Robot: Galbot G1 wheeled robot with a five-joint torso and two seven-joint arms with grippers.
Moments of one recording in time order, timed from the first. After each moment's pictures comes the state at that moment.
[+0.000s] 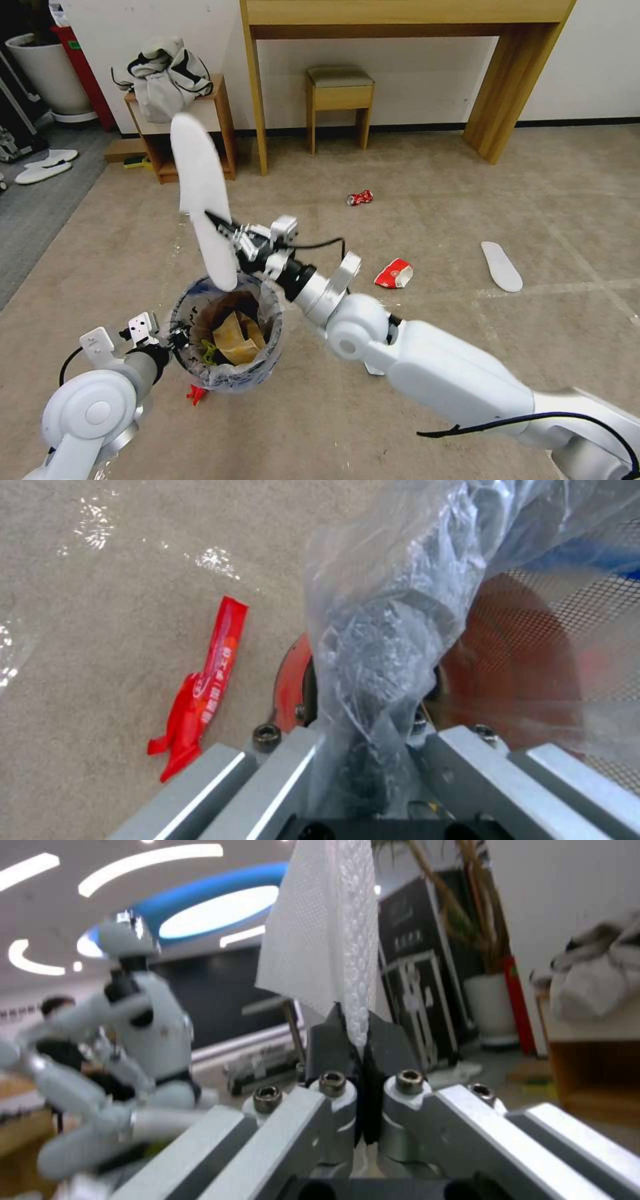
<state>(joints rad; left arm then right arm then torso) 1.41 -1.10 -0.68 -2.21 -1.31 0.67 -0.74 -0.44 1.14 -0.59 1.78 0.98 0.29 -0.08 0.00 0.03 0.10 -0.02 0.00</state>
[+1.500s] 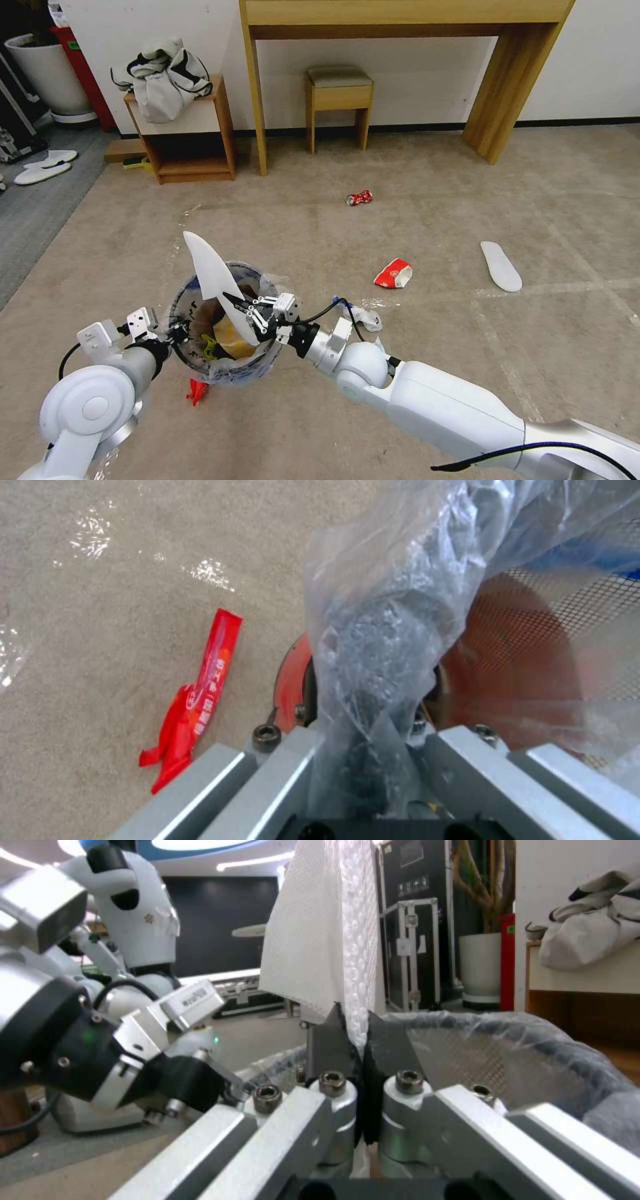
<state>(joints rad) 1.39 -1.10 -0.69 -2.21 -1.32 0.67 -0.75 -0.54 1.10 -0.66 1.60 0.75 0.41 -0.16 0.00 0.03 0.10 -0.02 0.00</state>
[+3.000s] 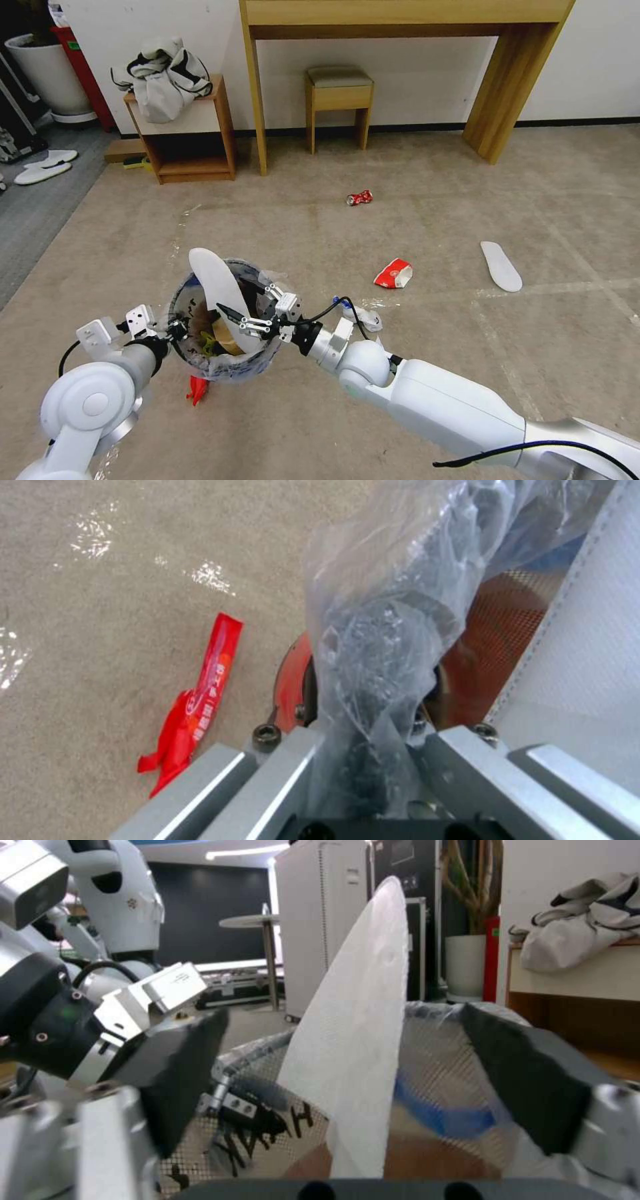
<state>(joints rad) 1.37 -1.11 -0.69 -2.20 -1.32 0.67 -0.75 -0.54 1.10 -0.66 1.59 0.71 0.42 -0.13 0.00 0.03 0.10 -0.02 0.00</state>
